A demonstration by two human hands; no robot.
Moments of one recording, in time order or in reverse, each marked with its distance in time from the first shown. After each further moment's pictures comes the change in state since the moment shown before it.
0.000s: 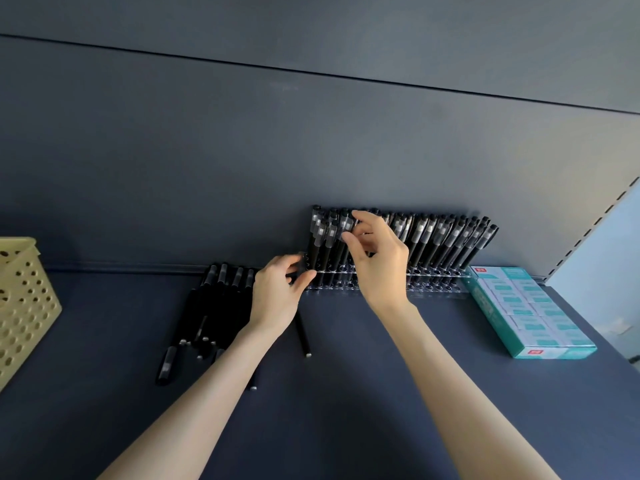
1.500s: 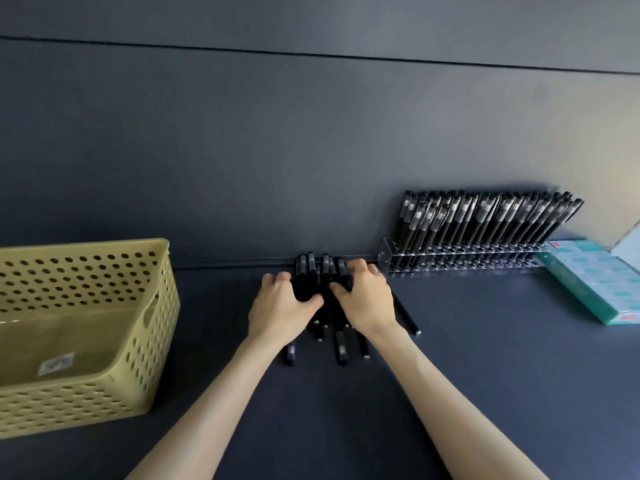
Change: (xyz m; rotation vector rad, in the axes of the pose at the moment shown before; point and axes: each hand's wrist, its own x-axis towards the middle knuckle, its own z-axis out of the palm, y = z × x) left_hand -0.017 -0.054 -0.139 0.481 -0.244 -0.295; right_hand -0.080 -0.071 0.131 -0.461 -0.417 0.477
